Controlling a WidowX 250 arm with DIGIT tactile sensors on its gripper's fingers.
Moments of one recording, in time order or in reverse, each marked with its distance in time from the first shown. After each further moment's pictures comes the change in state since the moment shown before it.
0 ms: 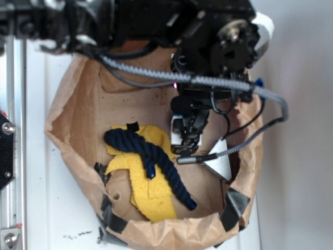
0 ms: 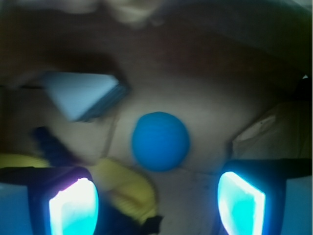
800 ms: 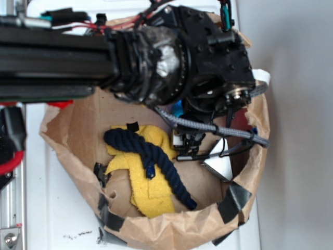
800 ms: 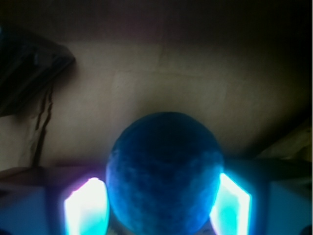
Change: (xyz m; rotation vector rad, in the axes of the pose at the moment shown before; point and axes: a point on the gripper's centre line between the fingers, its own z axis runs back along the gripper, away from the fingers) arm 0.003 -0.002 -0.052 0.053 0.095 -0.025
